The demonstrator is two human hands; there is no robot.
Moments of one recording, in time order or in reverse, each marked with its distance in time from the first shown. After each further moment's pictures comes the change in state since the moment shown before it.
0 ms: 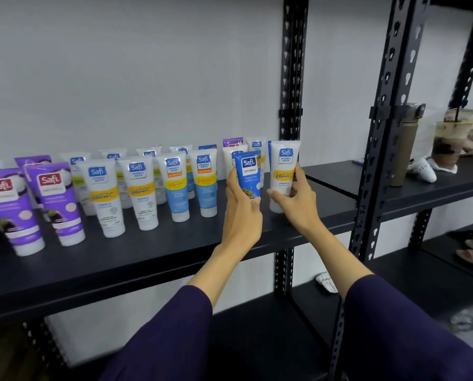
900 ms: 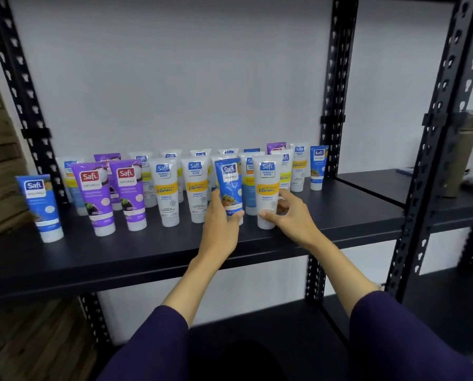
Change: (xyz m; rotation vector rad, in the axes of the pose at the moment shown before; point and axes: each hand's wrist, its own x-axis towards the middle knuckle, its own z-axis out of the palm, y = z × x) left_hand -0.027 -0.038 -0.119 0.067 0.101 -0.130; right_hand -0.037 -0.046 0.074 0.030 -0.356 0.047
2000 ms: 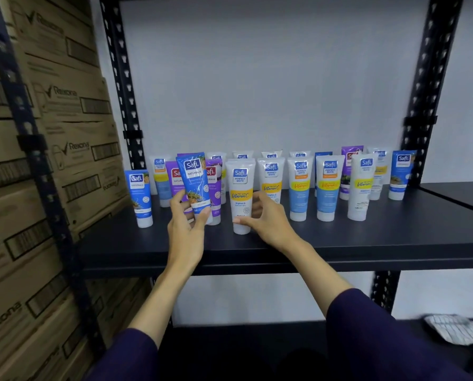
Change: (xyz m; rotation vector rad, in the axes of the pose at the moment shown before) left_hand -0.027 -0.039 -0.172 -0.046 0.388 -0.016; right_hand 0.020 -0.072 0.162 0.087 -0.228 -0.068
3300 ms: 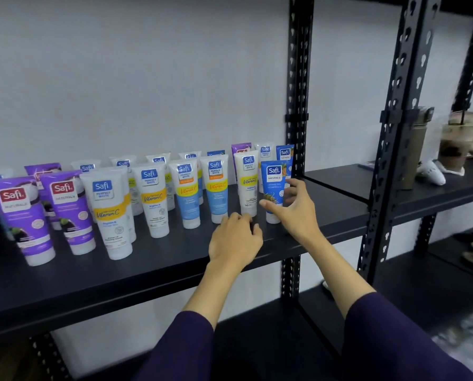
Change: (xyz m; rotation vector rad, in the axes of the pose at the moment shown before) left_hand -0.064 0.043 0.253 0.732 -0.667 0.320; right_hand -0.063 0.082 -0.213 -0.123 0.626 0.115
